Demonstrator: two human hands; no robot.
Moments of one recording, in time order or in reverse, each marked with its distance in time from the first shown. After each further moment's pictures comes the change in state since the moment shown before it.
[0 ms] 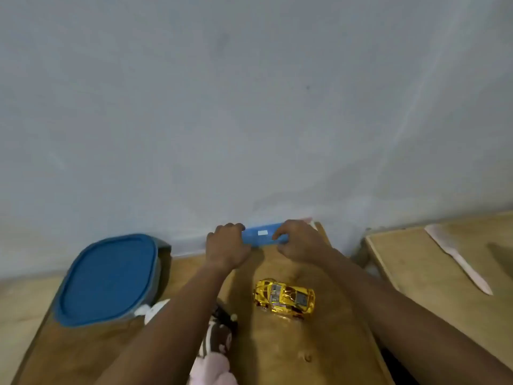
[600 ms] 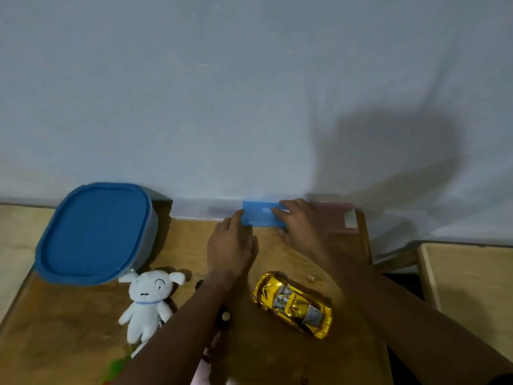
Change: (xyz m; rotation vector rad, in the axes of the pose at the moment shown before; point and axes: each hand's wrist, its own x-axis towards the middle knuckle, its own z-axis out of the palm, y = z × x) left_hand 0.022 -0.019 0.110 -0.333 0.172 -0.310; right_hand 0.110 0.056 0.093 -0.393 -0.125 -0.258
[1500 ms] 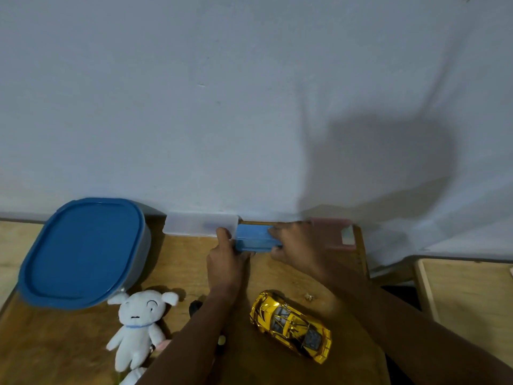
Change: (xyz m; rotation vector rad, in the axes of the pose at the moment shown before) left_hand 0.010 -0.008 0.024 -0.283 0.076 -0.157; right_hand 0.001 -0.007 -0.028 0.034 -0.090 -0.089
